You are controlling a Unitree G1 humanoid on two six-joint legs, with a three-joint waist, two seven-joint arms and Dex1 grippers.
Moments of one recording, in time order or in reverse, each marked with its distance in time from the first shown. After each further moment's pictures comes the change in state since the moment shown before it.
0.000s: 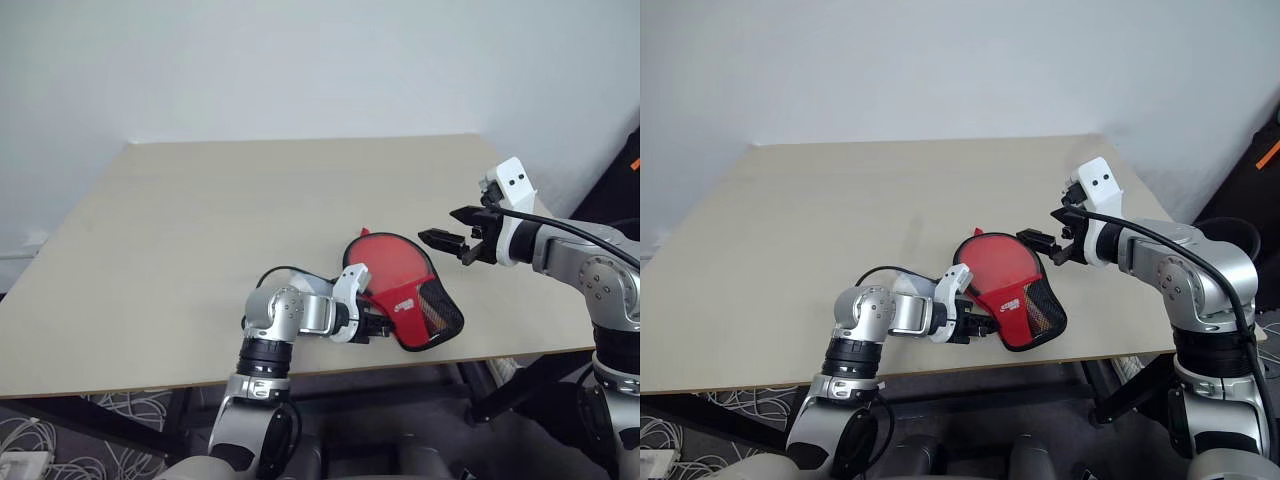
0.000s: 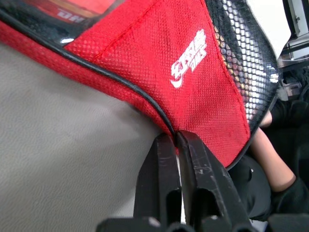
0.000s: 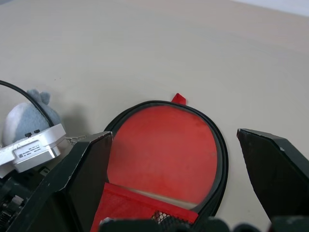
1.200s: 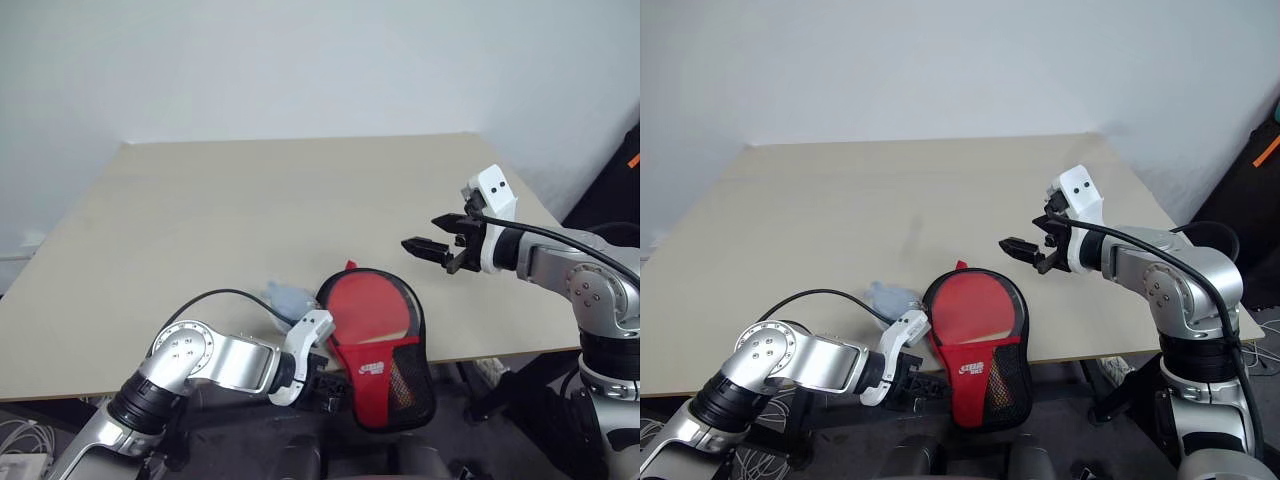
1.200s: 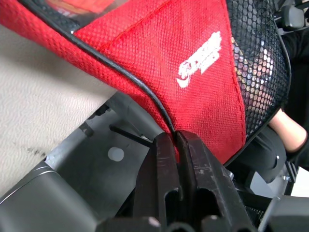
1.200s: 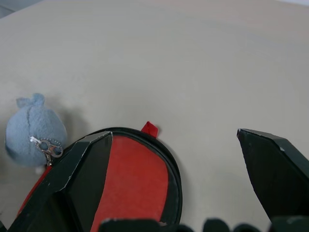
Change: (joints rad) left arm 0.220 0.734 -0.421 -0.366 -1.415 -0.256 0.782; right arm 0.007 0.055 0.019 -0.058 0.038 0.044 -0.020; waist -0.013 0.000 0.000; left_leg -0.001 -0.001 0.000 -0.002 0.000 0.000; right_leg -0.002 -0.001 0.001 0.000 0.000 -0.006
